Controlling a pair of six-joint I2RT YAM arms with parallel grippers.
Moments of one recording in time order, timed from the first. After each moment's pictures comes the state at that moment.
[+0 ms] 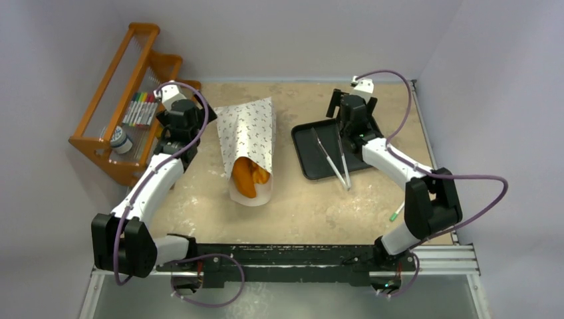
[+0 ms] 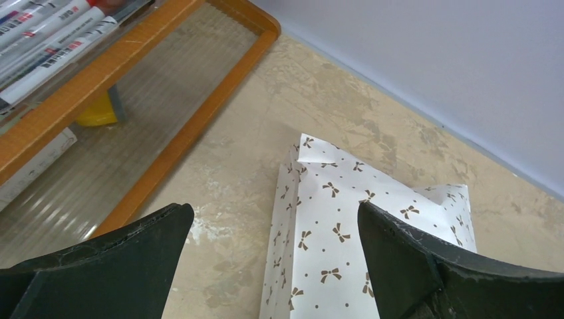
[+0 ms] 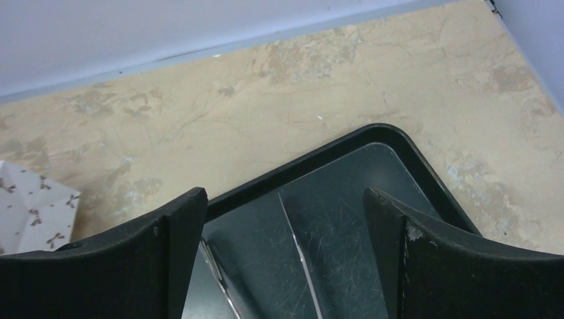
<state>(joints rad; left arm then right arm) -0.18 1.25 0.97 -0.07 -0.45 -0.50 0.38 1.57 1.07 0.17 0.58 0.29</state>
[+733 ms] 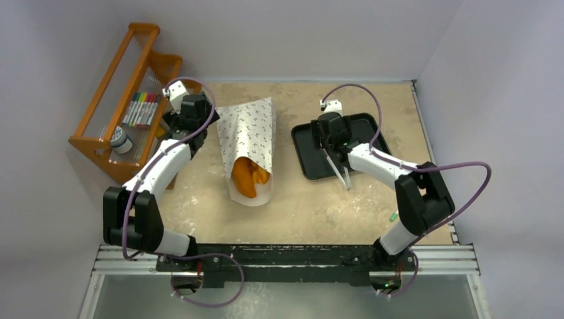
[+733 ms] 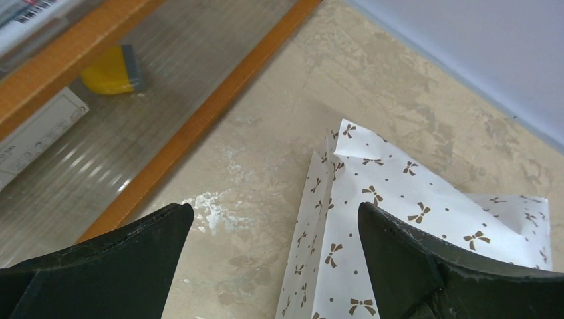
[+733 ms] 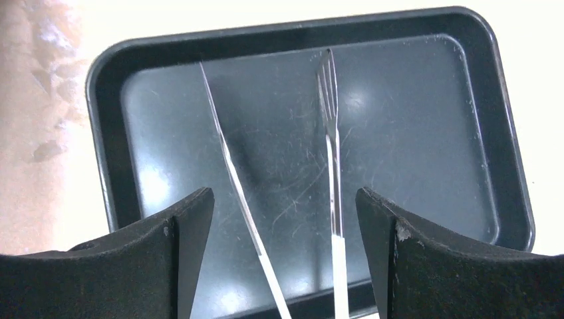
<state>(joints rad) -0.18 1.41 1.05 -0.16 -0.54 -0.55 0.52 1.61 1.02 -0.07 0.50 0.18</state>
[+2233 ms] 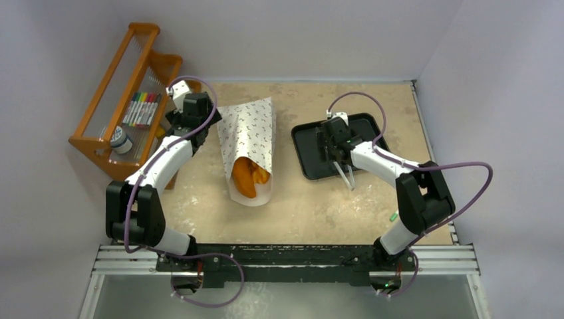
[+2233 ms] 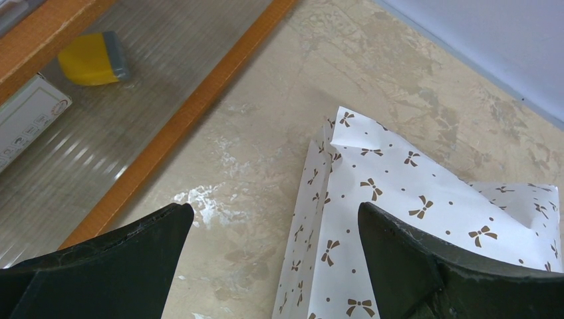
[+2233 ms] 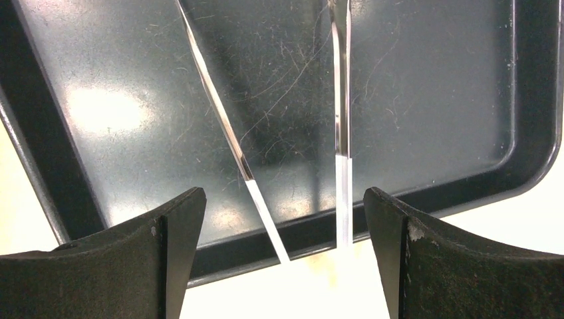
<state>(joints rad) -0.18 1.47 1.09 -0.19 -0.50 -0.55 0.47 1.61 1.03 -0.38 0.43 0.28</state>
